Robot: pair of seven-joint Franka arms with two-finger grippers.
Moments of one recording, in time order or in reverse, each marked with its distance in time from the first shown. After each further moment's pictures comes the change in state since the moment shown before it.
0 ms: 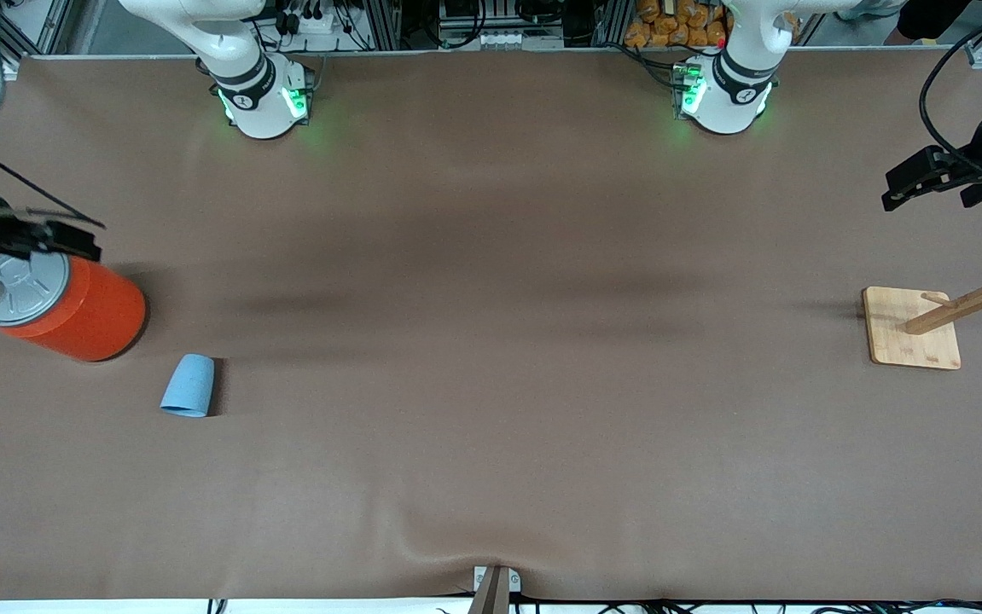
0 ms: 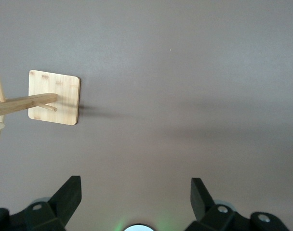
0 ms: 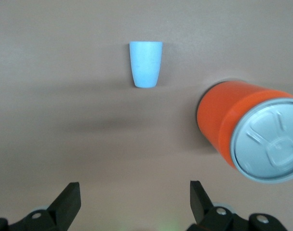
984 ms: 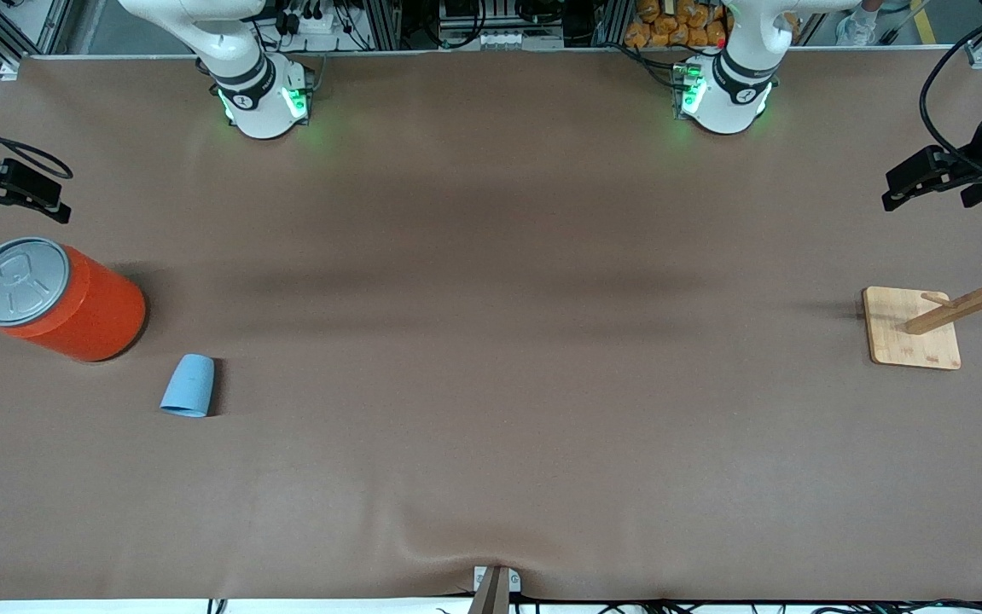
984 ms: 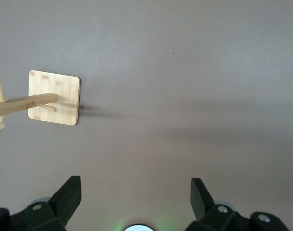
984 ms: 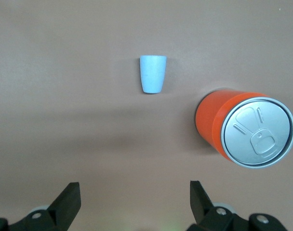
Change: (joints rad) left arm 0.000 0.000 0.000 0.001 0.000 0.000 0.000; right arm 0.014 -0.174 -0.001 0.047 0.010 -0.098 -0.003
